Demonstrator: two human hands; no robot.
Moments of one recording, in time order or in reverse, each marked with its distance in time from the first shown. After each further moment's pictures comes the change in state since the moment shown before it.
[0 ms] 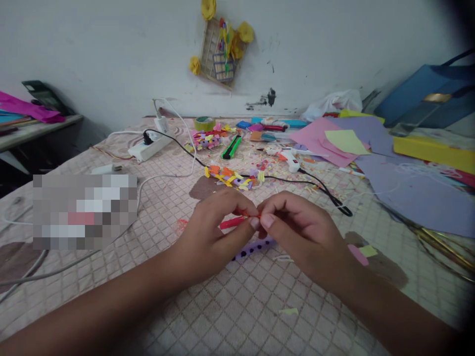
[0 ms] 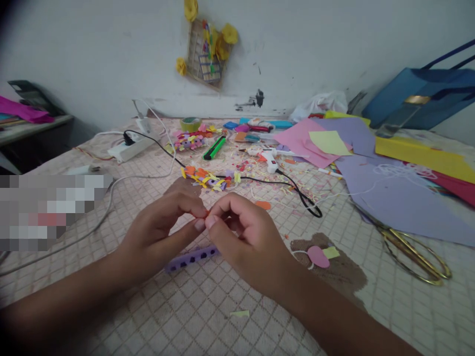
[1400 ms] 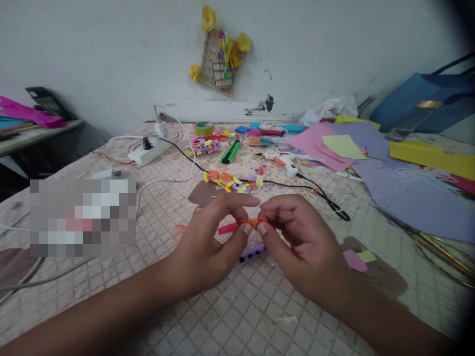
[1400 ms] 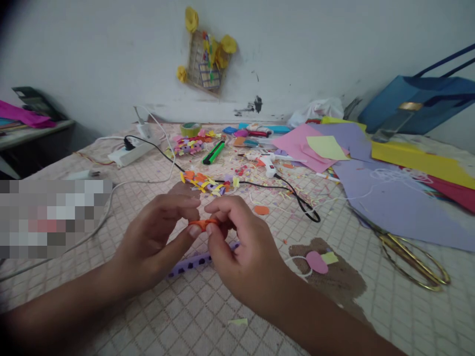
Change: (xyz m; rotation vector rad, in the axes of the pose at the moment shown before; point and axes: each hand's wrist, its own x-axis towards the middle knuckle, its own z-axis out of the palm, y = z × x) left_hand -0.011 -0.011 0.008 -0.147 0.095 0.020; right_hand -0.006 0.007 0.006 -0.168 0.162 -0.199
